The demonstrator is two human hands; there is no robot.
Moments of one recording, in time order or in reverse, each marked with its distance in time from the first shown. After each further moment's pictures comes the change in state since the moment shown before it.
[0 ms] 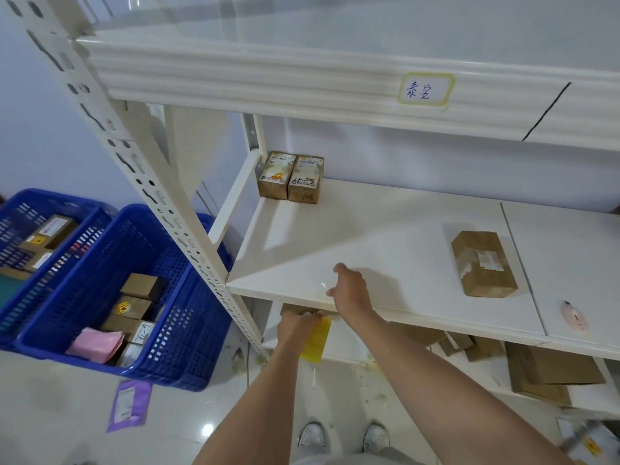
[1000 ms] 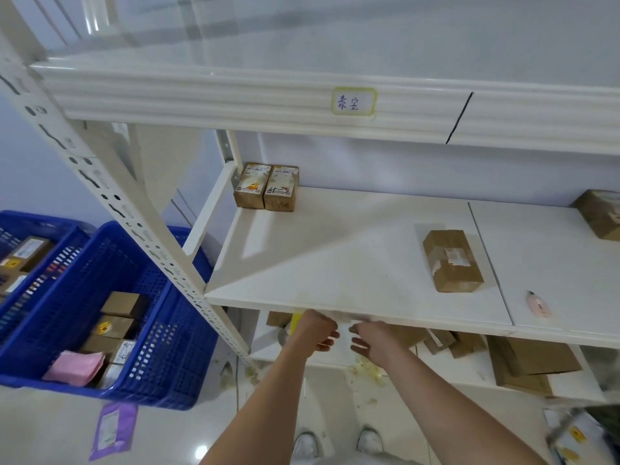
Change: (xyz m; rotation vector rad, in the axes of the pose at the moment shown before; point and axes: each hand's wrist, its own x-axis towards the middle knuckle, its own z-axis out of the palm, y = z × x) left_hand -0.025 0.022 0.056 0.172 -0.315 0.115; right_hand -0.042 0.104 -0.016 0.920 -0.106 0.792
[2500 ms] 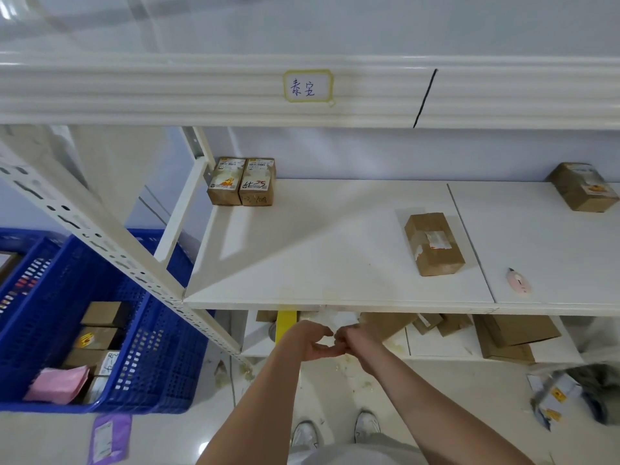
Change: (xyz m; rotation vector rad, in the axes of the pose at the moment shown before) left_hand -0.002 -0.005 0.018 -0.374 -0.204 -0.283; right_hand -0.003 0.027 -0.008 -0.118 -0.015 -0.089
